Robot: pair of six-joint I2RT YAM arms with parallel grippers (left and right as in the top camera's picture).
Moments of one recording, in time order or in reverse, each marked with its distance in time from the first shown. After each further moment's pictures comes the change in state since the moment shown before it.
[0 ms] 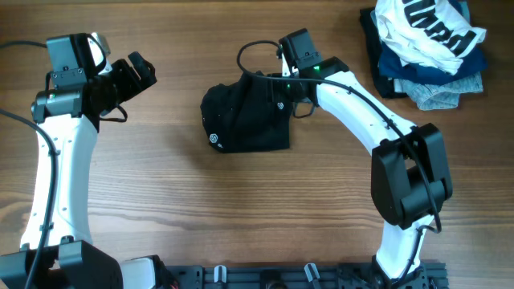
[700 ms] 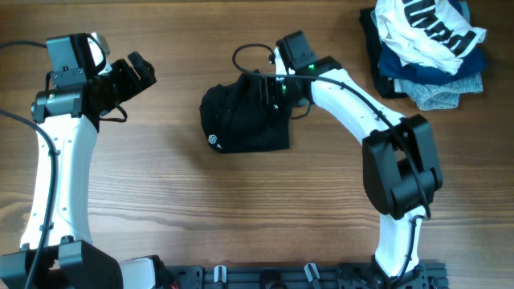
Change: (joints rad) left arm 0.000 0.000 0.000 0.000 -0.008 0.000; right arm -0.005 0.069 0.048 -0.020 -0.153 0.000
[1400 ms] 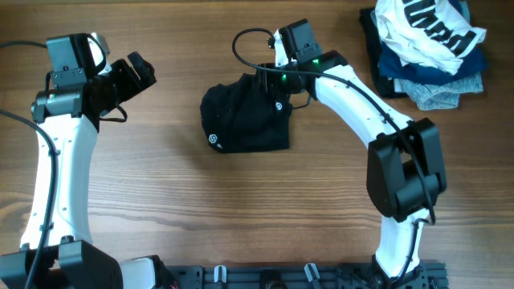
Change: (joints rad) left arm 0.000 0.000 0.000 0.000 -0.004 0.000; right arm -0.005 -0.016 0.025 0.072 -0.012 0.000
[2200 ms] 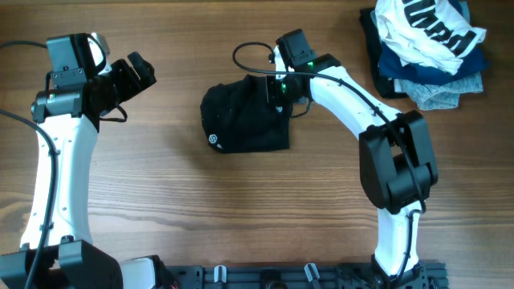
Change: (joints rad) left arm 0.000 0.001 0.000 0.000 0.000 0.000; right arm -0.006 0.058 0.000 -0.121 -0.008 -0.004
